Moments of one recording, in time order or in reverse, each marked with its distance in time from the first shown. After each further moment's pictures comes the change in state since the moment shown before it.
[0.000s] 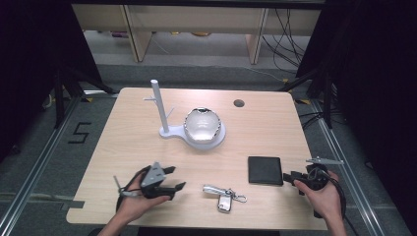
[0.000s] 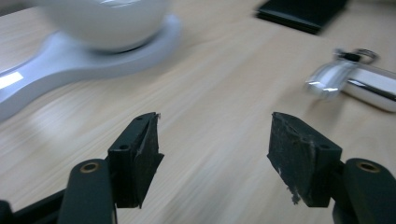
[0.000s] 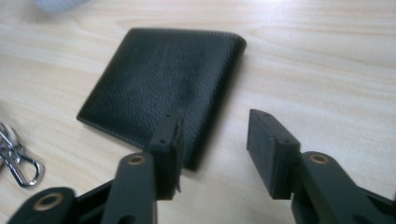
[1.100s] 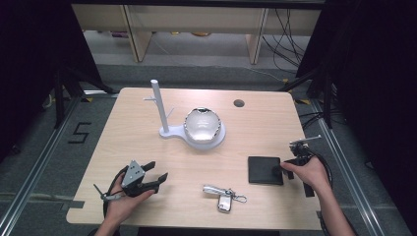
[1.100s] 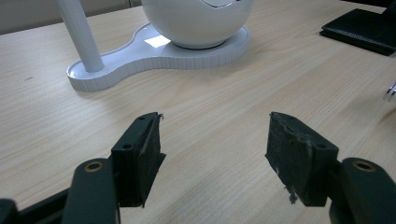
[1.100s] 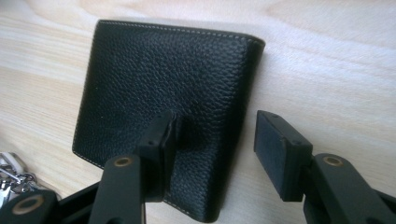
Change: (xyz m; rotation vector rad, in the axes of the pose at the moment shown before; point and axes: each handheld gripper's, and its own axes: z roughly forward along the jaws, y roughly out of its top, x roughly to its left) left arm 0.017 -0.012 -0.013 -0.075 0.115 -0.058; right arm 0.002 0.059 0.046 0.355 -0.013 0.113
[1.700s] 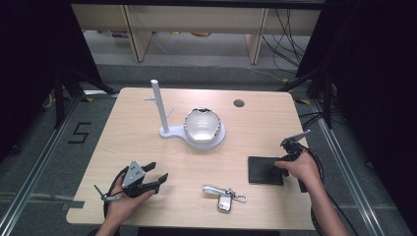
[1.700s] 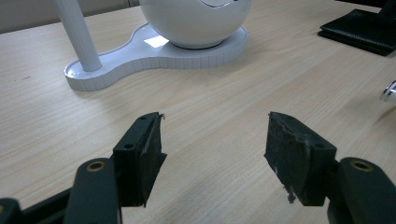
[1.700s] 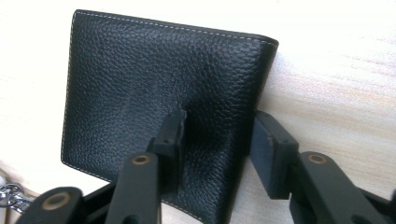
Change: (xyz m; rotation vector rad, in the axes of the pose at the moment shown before) left arm -0.002 -0.001 0.000 0.000 -0.003 0.000; right arm 0.020 0.017 0.006 0.148 -0.093 0.069
